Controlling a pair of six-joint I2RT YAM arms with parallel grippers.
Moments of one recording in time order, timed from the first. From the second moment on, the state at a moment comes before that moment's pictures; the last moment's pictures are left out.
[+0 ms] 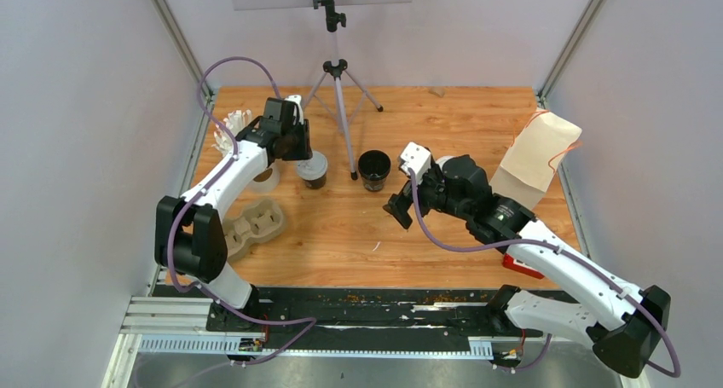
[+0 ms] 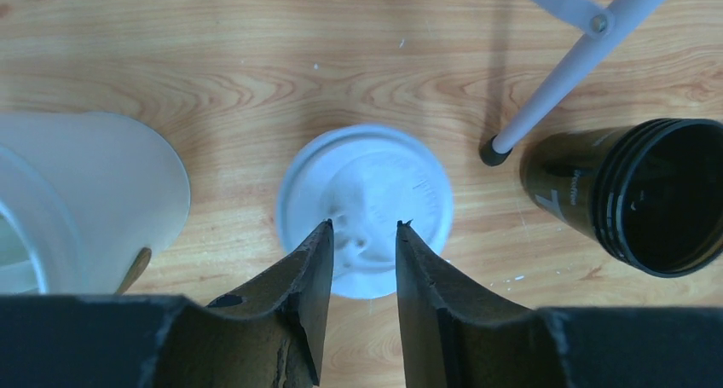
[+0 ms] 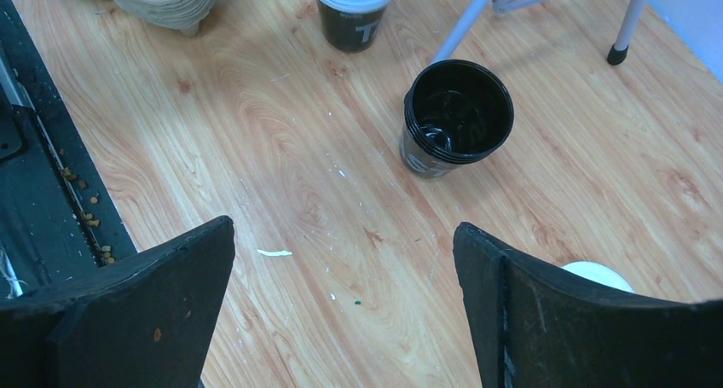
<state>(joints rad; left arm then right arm) -0.28 1.59 1.27 -0.51 0.02 -0.29 0.79 1.00 0.93 -0.32 -0.16 -0.19</state>
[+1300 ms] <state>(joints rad) -0.28 0.69 0.91 -0.82 0.31 -0.29 0.67 1.74 1.46 -0.49 0.18 0.08</state>
